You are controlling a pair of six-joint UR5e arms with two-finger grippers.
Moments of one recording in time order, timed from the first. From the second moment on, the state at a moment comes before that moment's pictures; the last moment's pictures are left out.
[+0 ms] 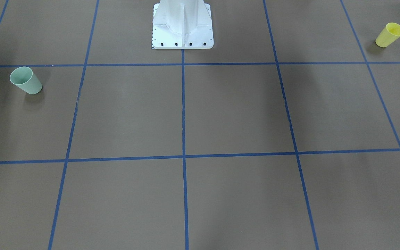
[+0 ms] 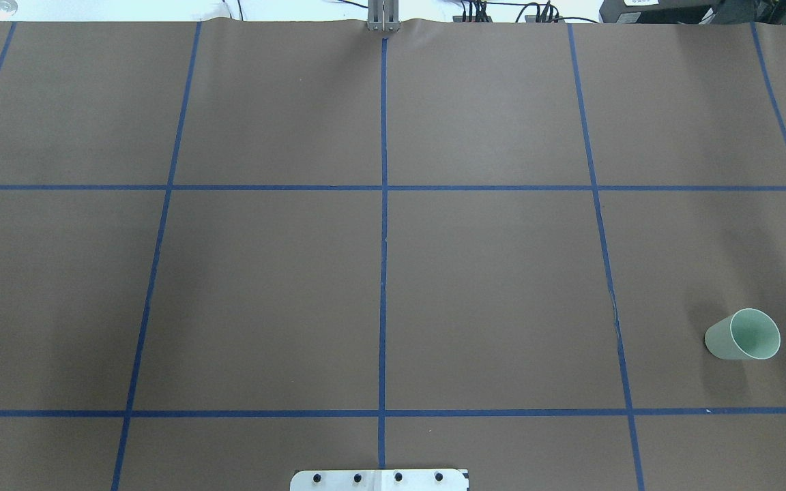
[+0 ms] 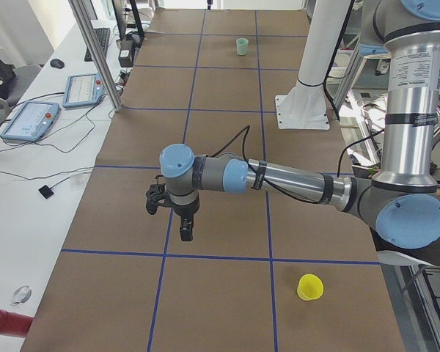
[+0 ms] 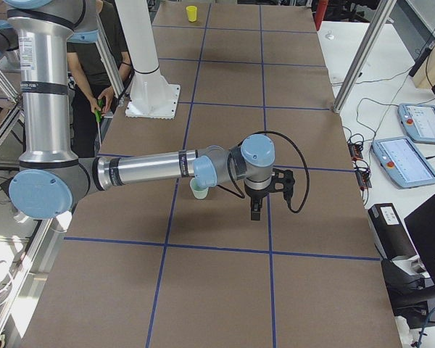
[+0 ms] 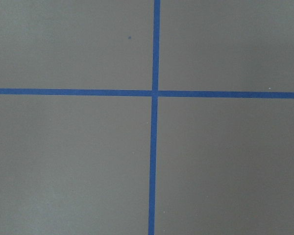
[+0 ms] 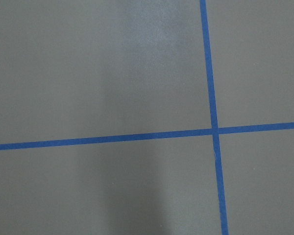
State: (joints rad) left arm -1.50 -1.55 -1.76 -1.46 -2.33 -0.12; right arm 1.47 -1.59 1.74 -1.44 2.38 0.35
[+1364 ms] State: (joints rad) left arm -1.40 -1.55 -1.79 -1.50 -2.39 -0.34; right arm 1.43 -1.58 1.74 -1.44 2.40 0.35
